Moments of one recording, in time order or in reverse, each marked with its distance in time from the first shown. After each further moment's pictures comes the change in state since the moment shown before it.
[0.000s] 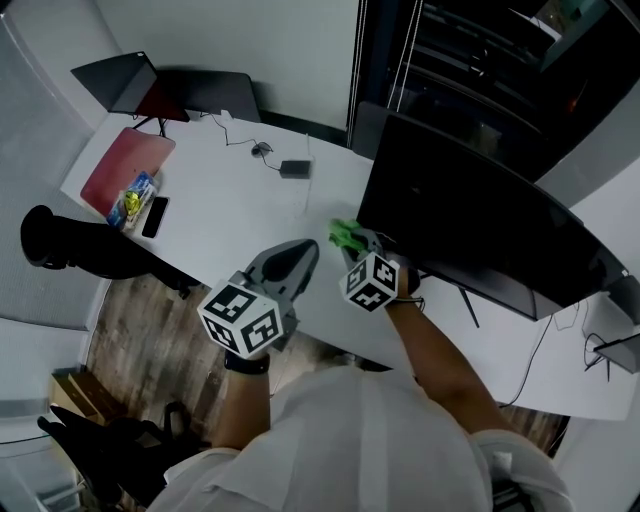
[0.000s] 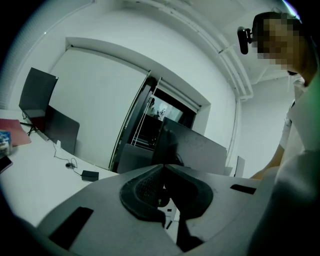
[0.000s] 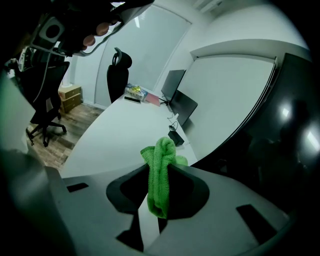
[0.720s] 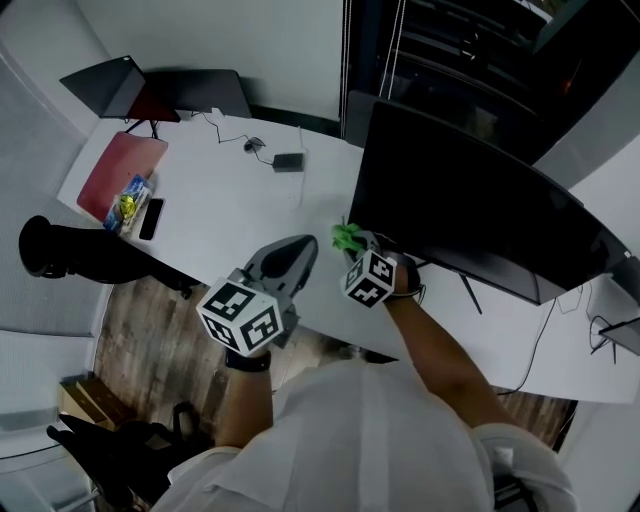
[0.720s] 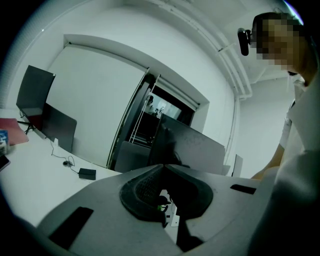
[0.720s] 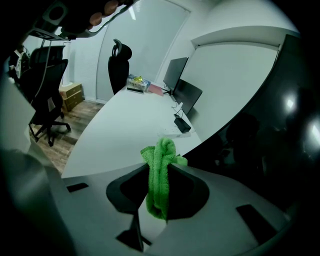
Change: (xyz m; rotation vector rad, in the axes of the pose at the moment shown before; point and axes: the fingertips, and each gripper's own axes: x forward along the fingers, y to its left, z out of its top) left arm 0.005 -0.005 -0.006 0.000 0.024 -0.020; right arm 0.010 0.025 -0.035 0.031 0.094 0.055
